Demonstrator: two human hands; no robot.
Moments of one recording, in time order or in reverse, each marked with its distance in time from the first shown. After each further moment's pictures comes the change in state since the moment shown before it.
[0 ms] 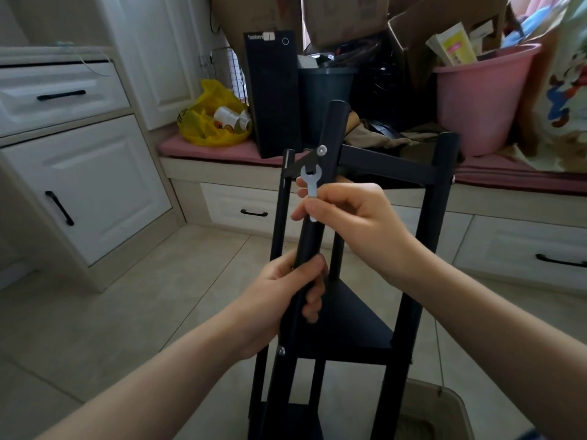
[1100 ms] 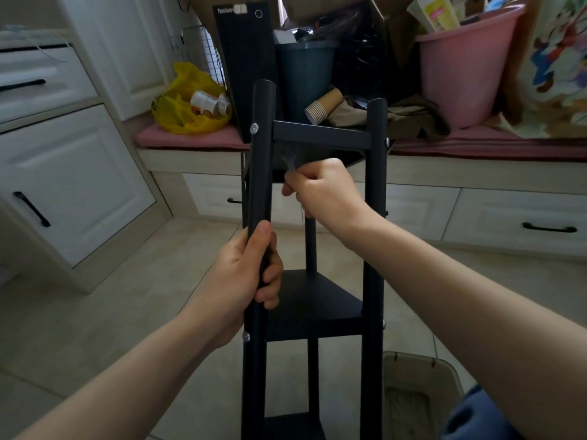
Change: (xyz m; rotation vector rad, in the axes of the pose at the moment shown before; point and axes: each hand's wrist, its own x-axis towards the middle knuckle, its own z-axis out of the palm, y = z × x) left_hand 0.004 -0.005 -0.017 0.079 0.217 0.094; right_hand 0.031 0.033 0.014 -0.136 0.212 0.350
